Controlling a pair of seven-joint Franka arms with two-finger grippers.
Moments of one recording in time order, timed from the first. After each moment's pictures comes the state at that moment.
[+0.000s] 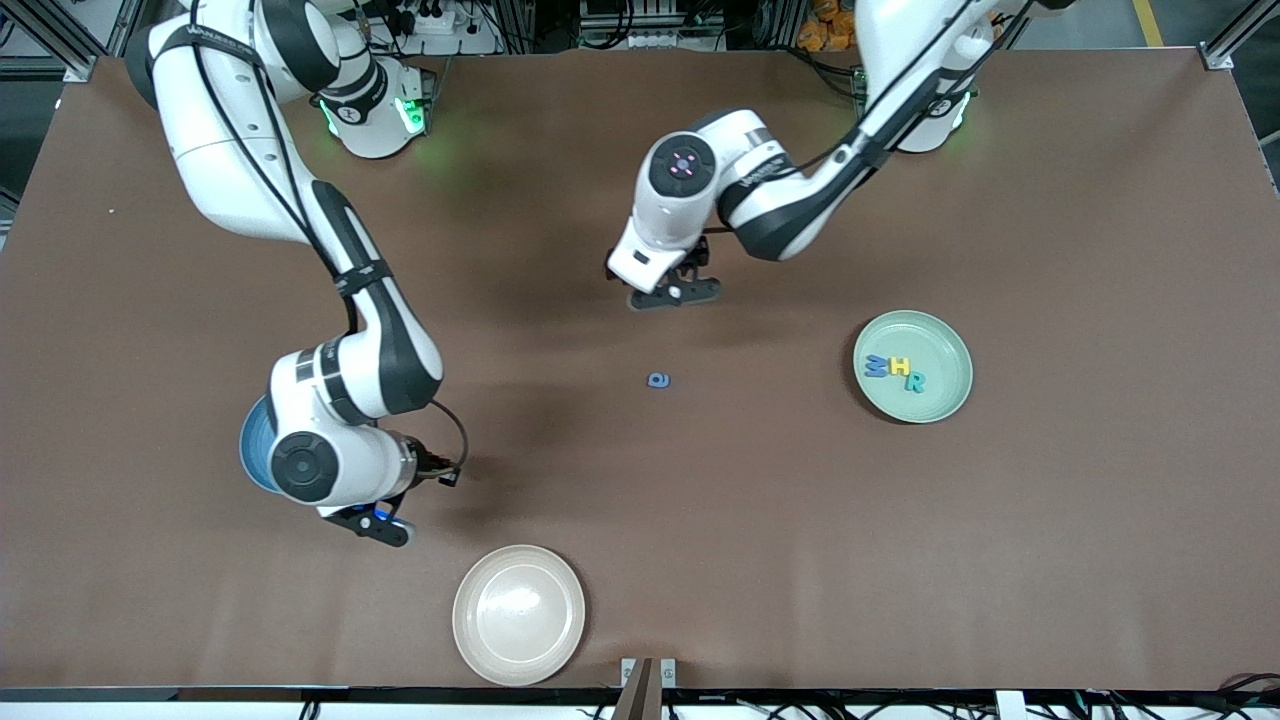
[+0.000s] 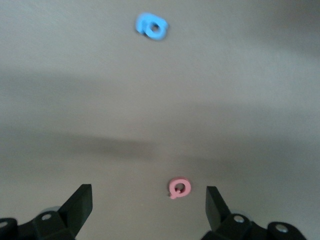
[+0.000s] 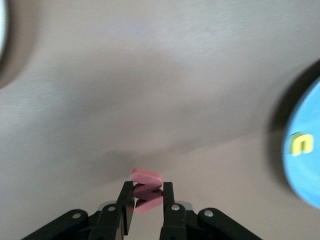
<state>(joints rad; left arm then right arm) -0.38 0.57 -0.60 -1.78 0.19 2.26 -1.18 0.18 0.87 0.08 -1.20 0.01 1.87 0.56</state>
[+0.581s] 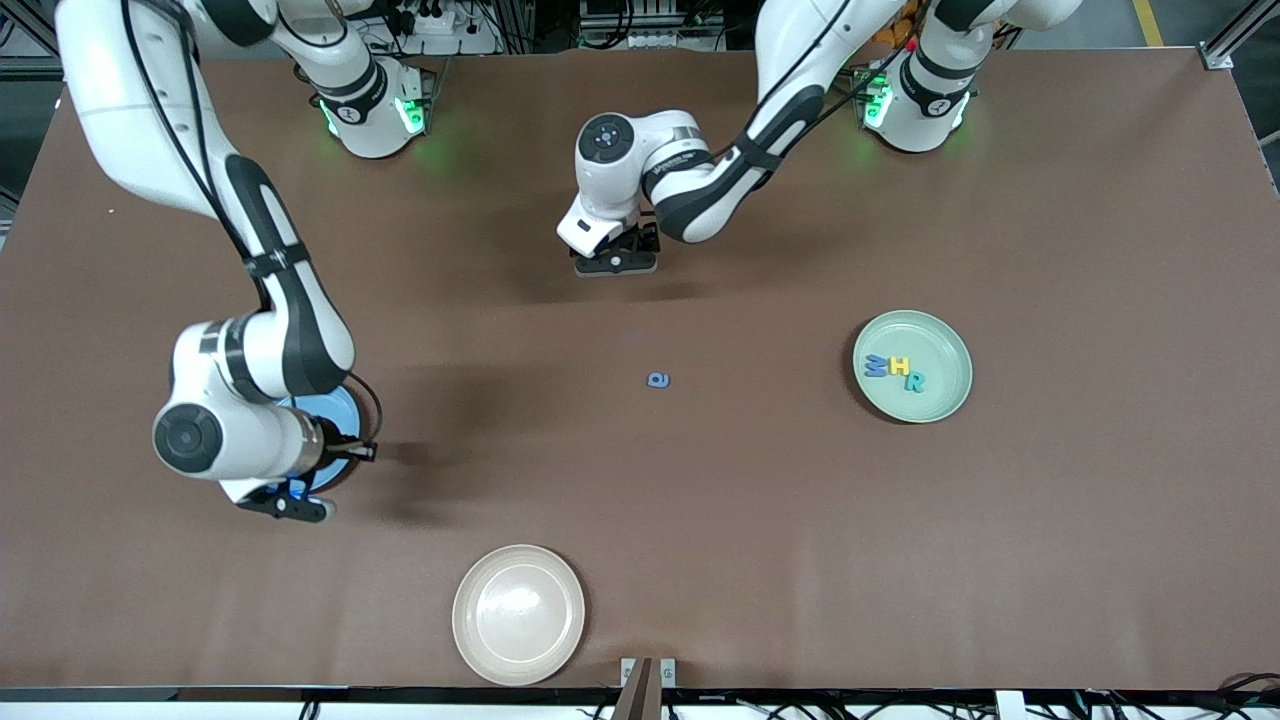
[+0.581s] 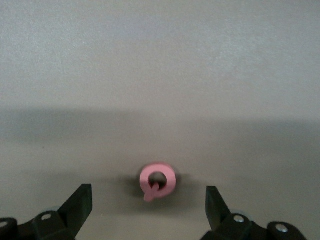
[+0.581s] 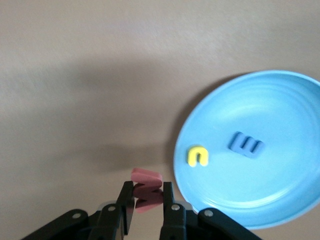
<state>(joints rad) -0.66 0.70 -0.45 -1.78 0.38 2.40 -1.37 0.04 0.62 0.08 -1.58 -0.03 2.02 0.26</state>
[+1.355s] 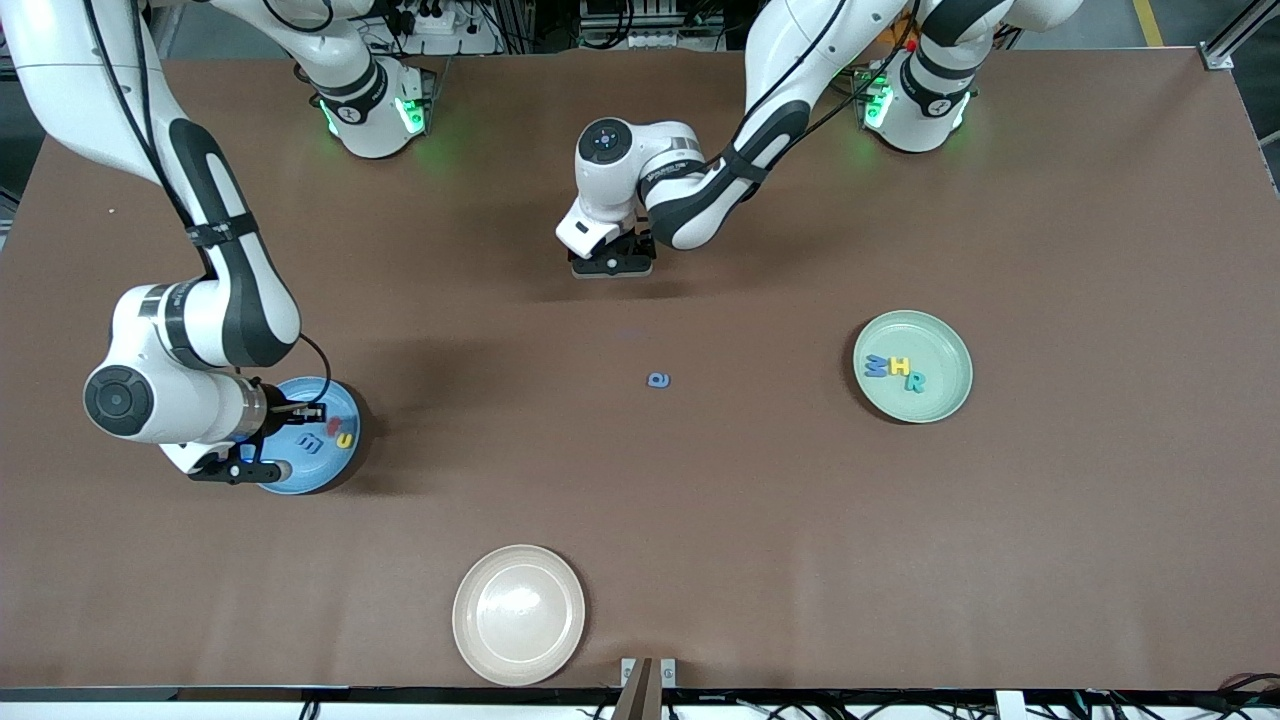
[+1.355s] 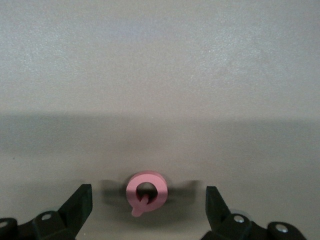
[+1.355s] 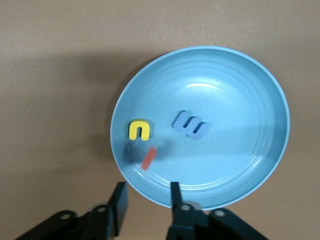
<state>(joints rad) -0.67 0.74 -0.44 -1.78 0.42 2.47 -1.38 -0.05 0.54 0.08 -1.71 -0.04 2.04 0.07</state>
